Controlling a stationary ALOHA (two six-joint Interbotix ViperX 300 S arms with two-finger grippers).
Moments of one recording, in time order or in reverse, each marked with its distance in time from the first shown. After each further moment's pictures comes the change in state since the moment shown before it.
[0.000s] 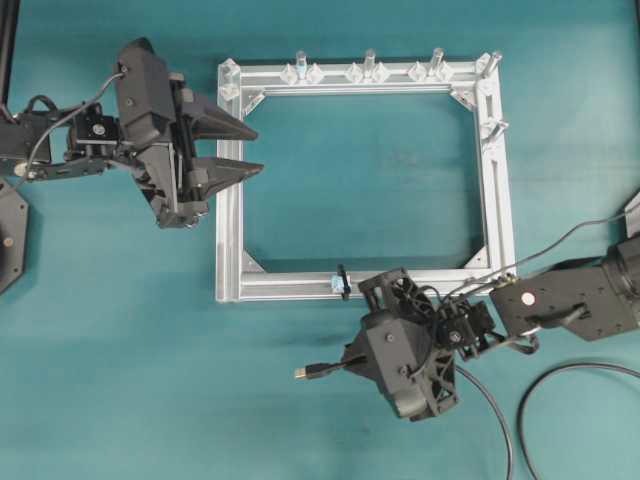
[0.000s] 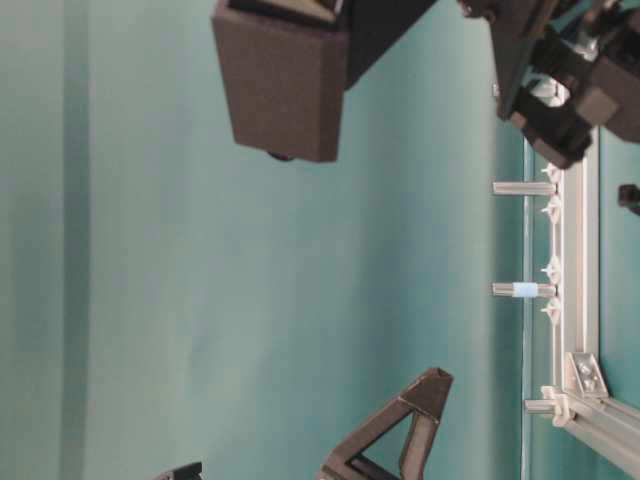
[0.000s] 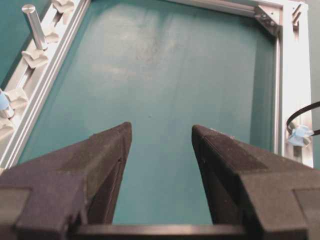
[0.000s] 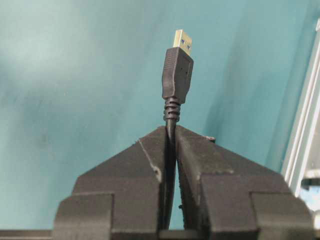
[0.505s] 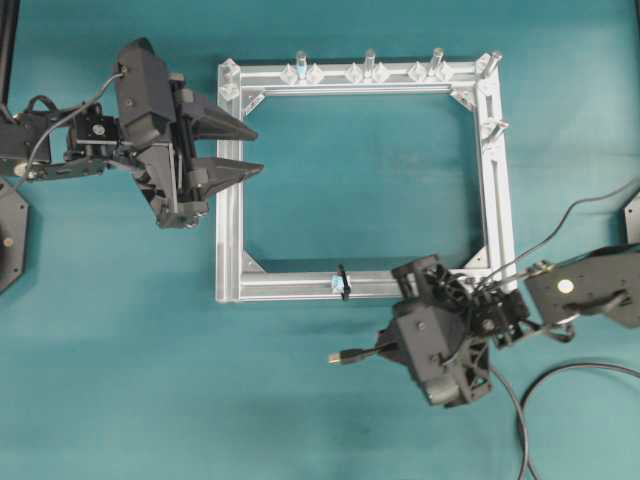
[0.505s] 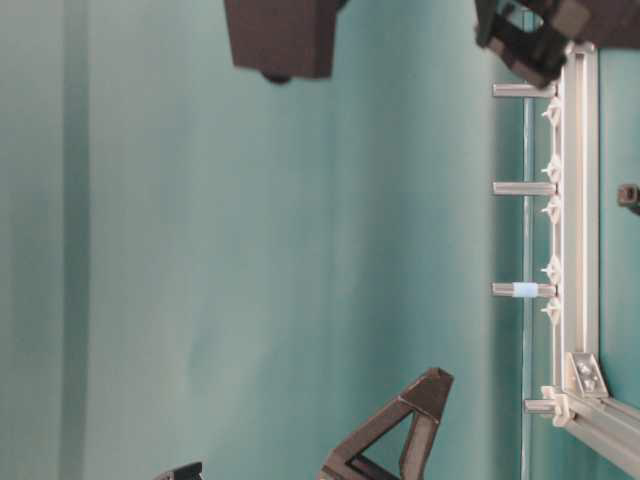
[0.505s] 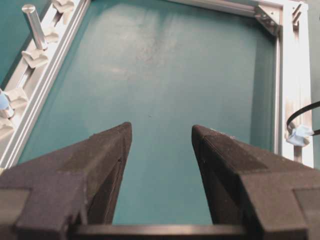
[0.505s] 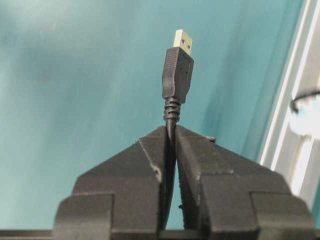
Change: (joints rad) left arm 0.000 0.000 0.000 0.000 -0.002 -0.002; right arm 0.000 -0.117 0.110 0.000 0.077 0.000
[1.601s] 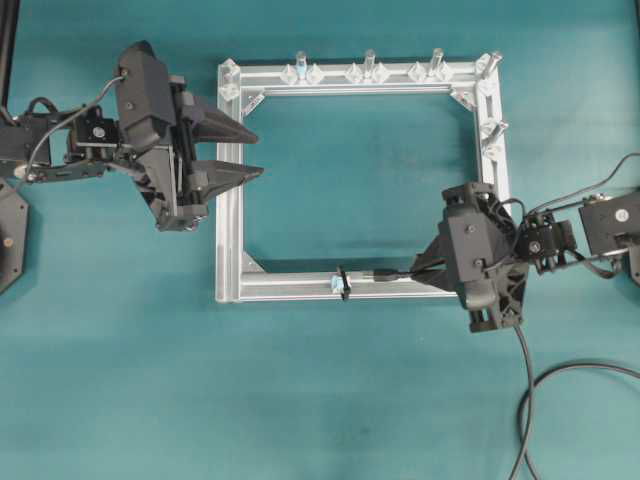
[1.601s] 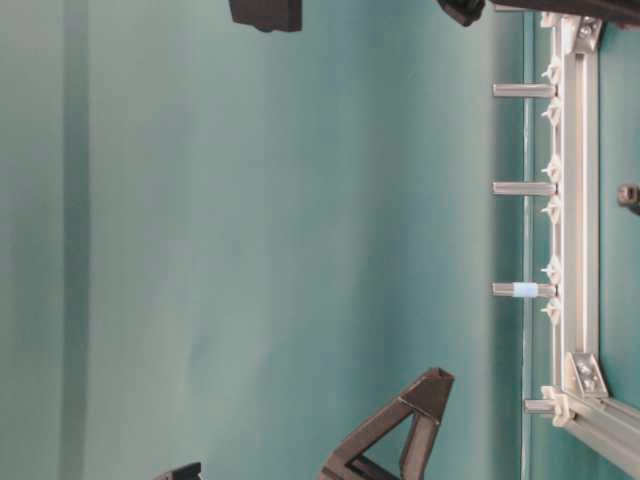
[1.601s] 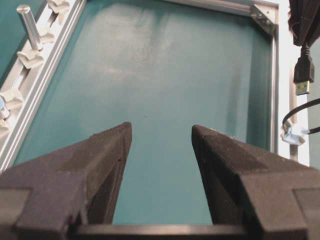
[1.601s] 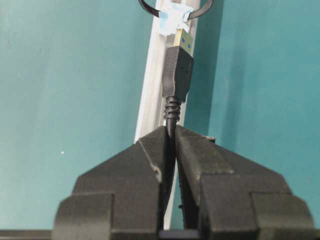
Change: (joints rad) left arm -0.008 0.000 0.000 0.000 0.000 0.000; right arm -0.183 -0.186 0.175 0.000 0.009 0.000
